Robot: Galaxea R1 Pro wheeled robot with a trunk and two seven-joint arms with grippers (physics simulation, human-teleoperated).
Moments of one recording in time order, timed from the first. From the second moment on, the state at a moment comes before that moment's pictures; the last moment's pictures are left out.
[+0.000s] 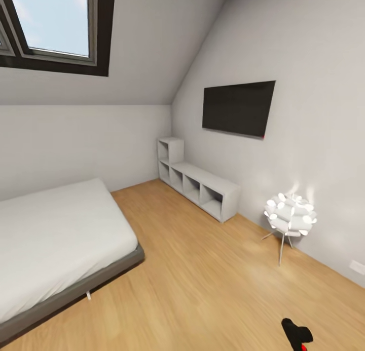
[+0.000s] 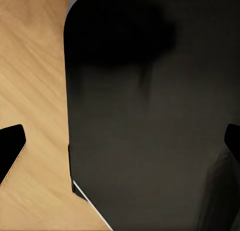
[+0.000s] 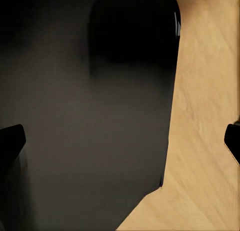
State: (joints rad) left arm 0.00 0.00 0.02 -0.03 0.02 0.01 0.00; right arm 0.00 0.00 0.01 0.00 0.01 -0.01 0.00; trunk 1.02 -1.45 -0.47
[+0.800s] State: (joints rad) left arm 0.00 0.00 0.02 -0.03 0.02 0.01 0.00; right arm 0.00 0.00 0.00 0.00 0.01 -0.03 0.00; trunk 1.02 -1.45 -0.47
